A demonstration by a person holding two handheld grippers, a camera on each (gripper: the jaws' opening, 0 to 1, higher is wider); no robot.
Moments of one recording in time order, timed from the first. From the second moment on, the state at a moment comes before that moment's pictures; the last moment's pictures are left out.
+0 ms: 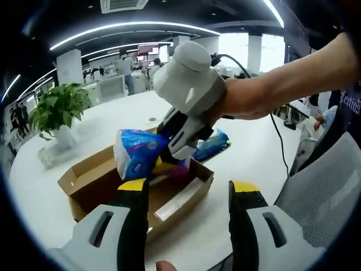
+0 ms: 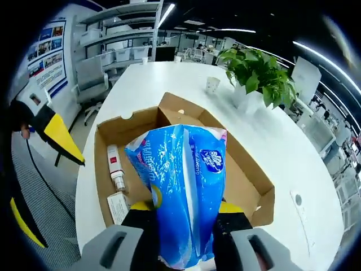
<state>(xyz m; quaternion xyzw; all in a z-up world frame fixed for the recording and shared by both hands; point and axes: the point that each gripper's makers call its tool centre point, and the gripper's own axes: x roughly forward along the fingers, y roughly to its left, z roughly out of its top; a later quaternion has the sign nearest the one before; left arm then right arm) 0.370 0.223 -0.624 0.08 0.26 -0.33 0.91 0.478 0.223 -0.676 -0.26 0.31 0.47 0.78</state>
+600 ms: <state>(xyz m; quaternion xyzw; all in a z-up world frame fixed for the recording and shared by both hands) 0.370 0.222 -0.633 0.09 0.26 -0.32 0.90 0.479 0.144 -0.640 -0.25 0.30 0.41 0.82</state>
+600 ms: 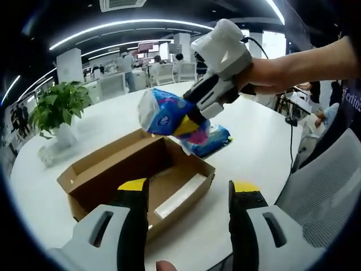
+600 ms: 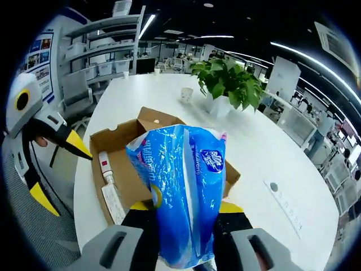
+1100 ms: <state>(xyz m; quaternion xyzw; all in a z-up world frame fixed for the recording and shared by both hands) 0.368 0.217 -0.635 0.10 0.26 -0.34 0.90 0.459 0.043 -0.656 -0.28 0.35 0.36 0.82</state>
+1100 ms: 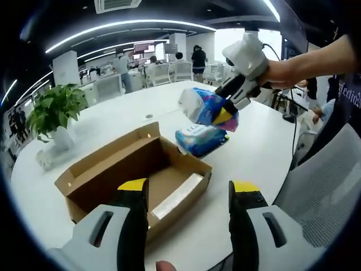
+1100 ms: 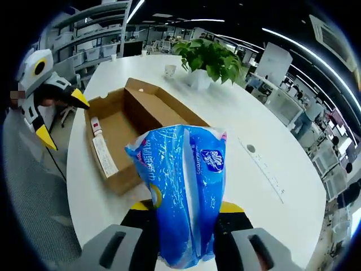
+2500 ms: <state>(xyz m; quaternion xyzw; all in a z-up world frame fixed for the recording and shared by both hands) 0.370 0.225 -0.636 0.12 0.26 -0.33 0.90 0.429 -0.119 -0.693 -0.39 0.45 0.30 0.74</state>
